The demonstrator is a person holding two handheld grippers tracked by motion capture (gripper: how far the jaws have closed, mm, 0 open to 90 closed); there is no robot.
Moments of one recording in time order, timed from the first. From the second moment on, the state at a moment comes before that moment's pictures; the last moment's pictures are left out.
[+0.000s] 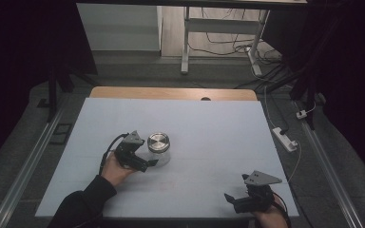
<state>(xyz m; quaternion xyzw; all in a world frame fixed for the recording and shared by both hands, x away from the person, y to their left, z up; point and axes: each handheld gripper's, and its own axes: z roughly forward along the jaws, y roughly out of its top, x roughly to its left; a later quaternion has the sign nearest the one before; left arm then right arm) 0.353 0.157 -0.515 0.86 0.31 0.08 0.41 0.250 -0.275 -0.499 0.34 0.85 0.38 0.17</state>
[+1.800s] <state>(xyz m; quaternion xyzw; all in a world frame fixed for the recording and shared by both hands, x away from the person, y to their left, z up) 0.365 0.126 -0.499 0.86 0.25 0.10 0.43 0.249 -0.276 -0.499 0.34 0.85 0.38 0.16</state>
